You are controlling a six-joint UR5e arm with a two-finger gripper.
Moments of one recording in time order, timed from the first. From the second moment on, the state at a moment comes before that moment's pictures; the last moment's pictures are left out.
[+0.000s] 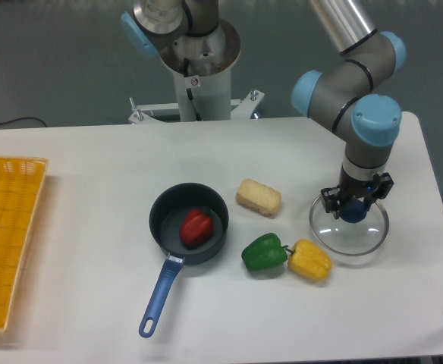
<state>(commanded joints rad) 2.78 -2.01 -1.68 -0.89 1.56 0.50</state>
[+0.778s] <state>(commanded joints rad) 2.76 -1.98 -1.67 -0.96 1.56 0.50</state>
